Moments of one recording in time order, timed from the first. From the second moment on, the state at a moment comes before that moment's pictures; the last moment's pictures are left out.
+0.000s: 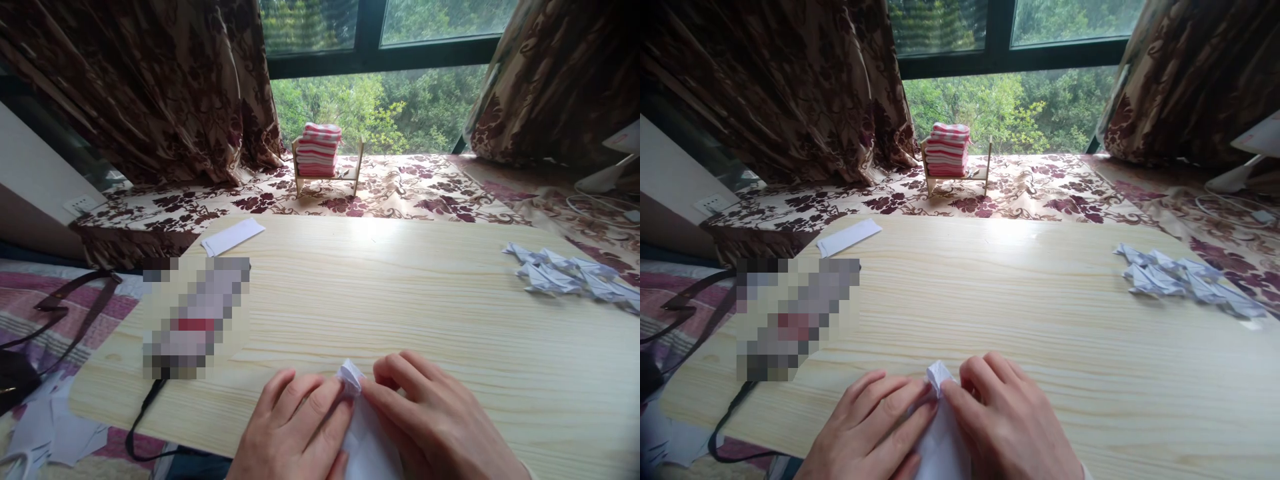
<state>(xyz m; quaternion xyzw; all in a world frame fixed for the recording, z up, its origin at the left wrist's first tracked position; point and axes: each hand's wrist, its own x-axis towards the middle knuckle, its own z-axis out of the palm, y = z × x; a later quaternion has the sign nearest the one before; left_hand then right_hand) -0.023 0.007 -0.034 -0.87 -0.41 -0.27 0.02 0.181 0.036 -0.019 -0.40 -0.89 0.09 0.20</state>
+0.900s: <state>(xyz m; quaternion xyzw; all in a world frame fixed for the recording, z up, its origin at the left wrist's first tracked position) -0.014 0.006 -0.047 -0.86 -0.42 -0.29 0.07 0.191 0.026 -0.020 -0.39 -0.88 0.14 0.22</state>
